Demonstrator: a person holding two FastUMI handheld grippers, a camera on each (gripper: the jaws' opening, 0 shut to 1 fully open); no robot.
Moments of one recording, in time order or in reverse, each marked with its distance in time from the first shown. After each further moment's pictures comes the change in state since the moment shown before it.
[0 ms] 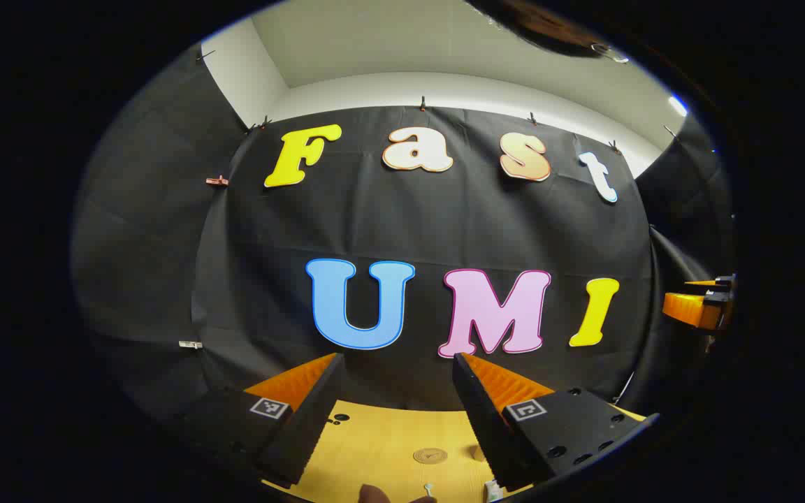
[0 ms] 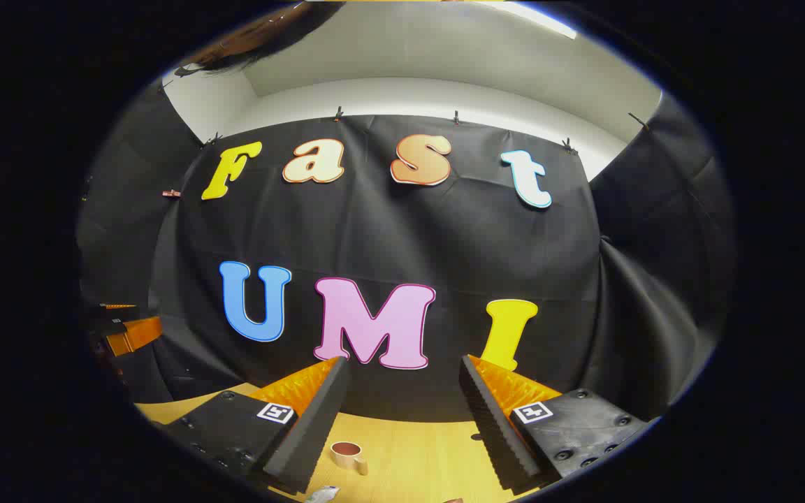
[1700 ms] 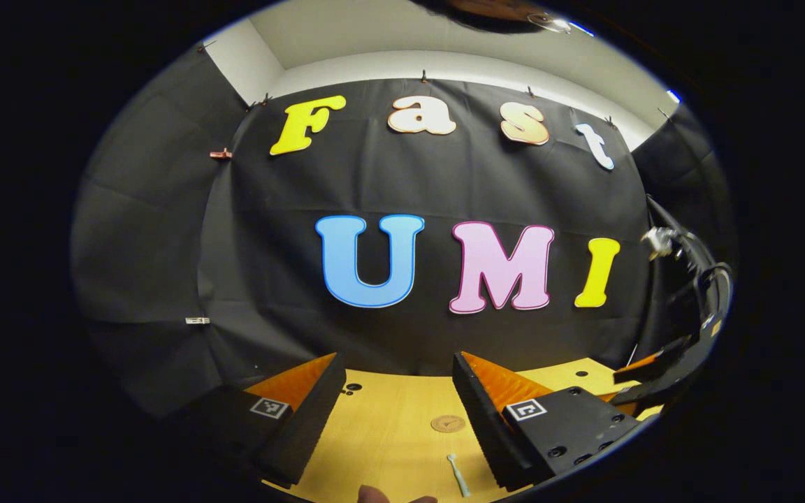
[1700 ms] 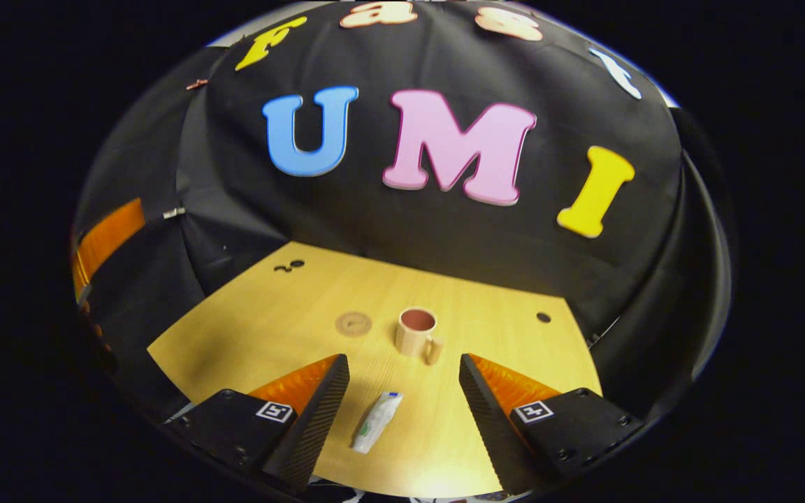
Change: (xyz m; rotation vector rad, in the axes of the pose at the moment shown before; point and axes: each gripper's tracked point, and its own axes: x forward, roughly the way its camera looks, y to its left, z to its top) left arm -0.034 0.041 -0.087 0.013 0.141 0.002; right arm -0.030 0.148 -0.264 -0.054 0.756 0.179
